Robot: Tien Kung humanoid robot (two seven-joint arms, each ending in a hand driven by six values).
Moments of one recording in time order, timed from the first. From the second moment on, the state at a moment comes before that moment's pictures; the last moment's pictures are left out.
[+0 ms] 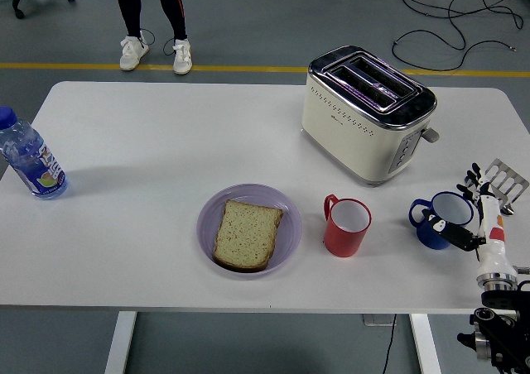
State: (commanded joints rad) left arm -0.07 0.00 -1.14 -0.18 1.81 -0.11 0.30; right arm 0.17 -0.22 1.03 1.05 -1.11 -0.64 0.46
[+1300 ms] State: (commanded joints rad) left arm -0.08 0.00 -1.15 -0.18 1.81 -0.11 0.30; right arm 0.16 -0.36 1.45 1.66 -0.37 -0.17 0.00
